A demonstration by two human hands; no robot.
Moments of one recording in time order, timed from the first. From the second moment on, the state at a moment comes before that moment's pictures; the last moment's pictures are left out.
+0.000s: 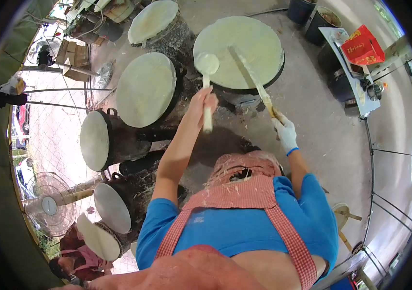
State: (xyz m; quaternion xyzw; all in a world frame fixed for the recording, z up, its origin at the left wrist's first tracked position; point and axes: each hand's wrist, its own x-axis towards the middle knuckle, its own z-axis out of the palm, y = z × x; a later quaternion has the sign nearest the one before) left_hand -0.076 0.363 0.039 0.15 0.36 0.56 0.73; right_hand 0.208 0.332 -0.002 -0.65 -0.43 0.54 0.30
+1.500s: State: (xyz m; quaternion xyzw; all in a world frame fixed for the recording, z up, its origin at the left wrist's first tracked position) left_hand 0.154 0.038 0.009 -0.37 0.15 0.91 0.03; right_hand -0.074 0.361 -0.027 0.11 -0.86 0.43 -0.25
